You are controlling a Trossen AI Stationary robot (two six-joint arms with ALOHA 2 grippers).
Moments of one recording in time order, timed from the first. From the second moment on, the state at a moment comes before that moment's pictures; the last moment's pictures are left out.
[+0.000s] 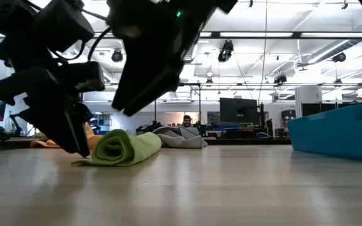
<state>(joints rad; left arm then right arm) -0.26 1.41 0.50 -0.04 -0.08 -0.44 0.24 2.19 1.75 -0.55 0.05 0.20</state>
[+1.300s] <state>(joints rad) -0.36 1.52 0.58 -0.05 -0.15 -0.49 0.27 2.21 1.75 -0.67 0.18 0.23</state>
